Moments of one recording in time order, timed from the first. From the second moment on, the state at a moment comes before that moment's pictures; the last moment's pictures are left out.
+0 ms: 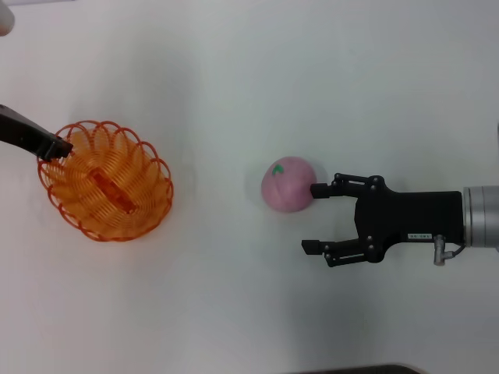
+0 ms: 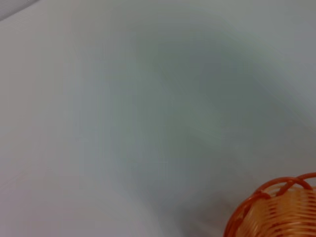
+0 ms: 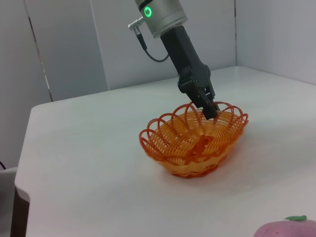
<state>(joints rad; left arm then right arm) -0.71 -2.12 0.86 0.98 2.83 1.36 -2.16 0.41 2.10 -0.73 -0.45 -2.07 -1.54 0.93</state>
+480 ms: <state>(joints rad) -0.77 -2.05 0.80 0.95 2.82 1.51 -2.38 0.42 2.10 -0.73 -0.45 -2.07 -1.54 0.93</state>
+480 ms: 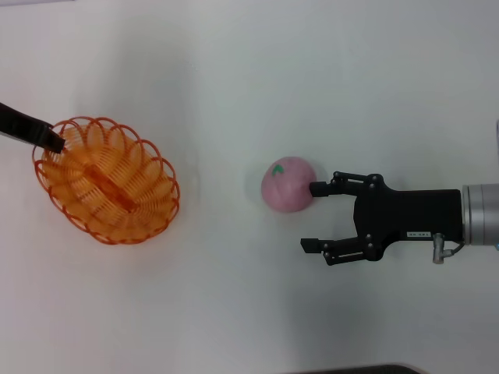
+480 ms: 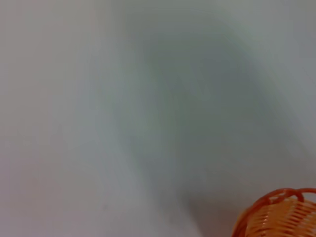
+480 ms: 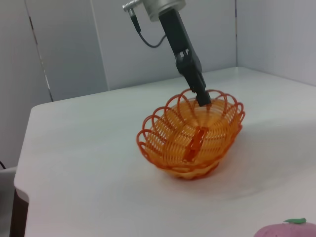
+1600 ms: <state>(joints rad) -0.74 -1.96 0.52 0.76 2.66 1.62 -2.39 0.43 2.10 -0.73 -0.44 -2.07 -1.52 0.93</state>
